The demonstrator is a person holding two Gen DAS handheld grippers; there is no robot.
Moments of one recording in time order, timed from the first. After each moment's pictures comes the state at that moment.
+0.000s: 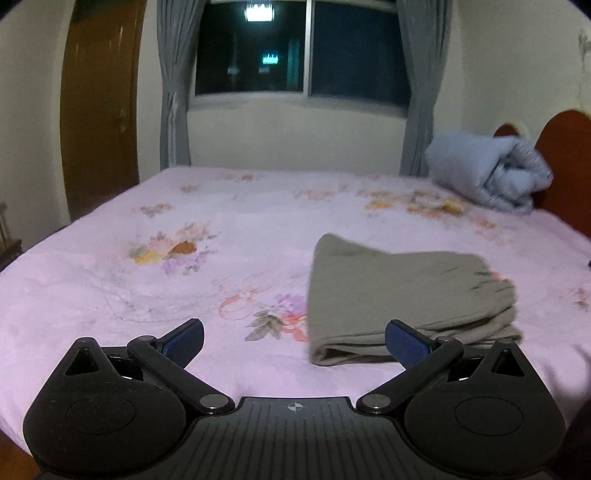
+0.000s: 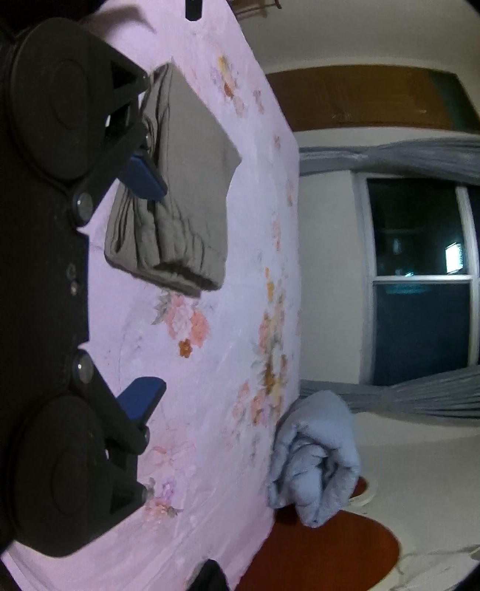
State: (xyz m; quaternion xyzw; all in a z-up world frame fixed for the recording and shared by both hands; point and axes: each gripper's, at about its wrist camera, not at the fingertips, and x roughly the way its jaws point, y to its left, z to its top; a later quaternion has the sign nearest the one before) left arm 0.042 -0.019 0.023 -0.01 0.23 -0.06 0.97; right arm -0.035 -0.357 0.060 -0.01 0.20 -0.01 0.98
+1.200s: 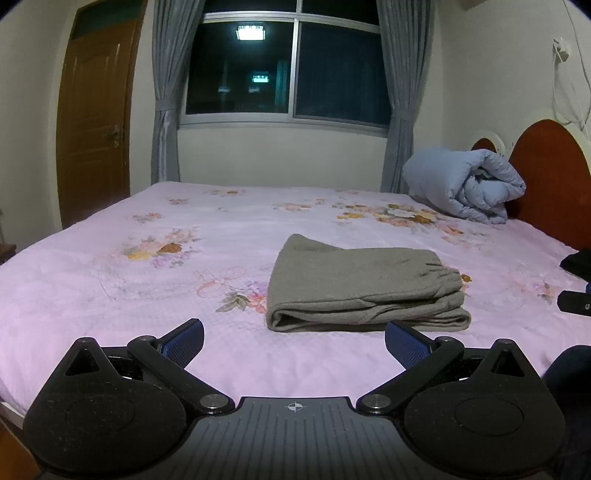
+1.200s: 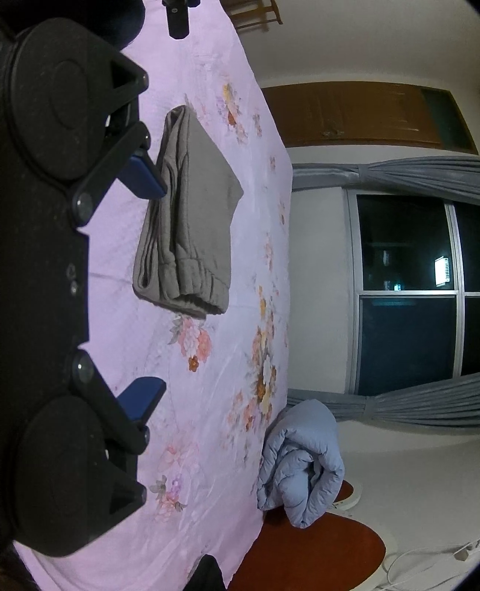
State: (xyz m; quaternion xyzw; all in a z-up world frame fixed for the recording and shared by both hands) left arm -0.039 -0.039 0.016 -0.02 0.20 -0.08 0.98; right arm -0.088 -0.329 0.058 -0.01 0.20 -0.01 0.98
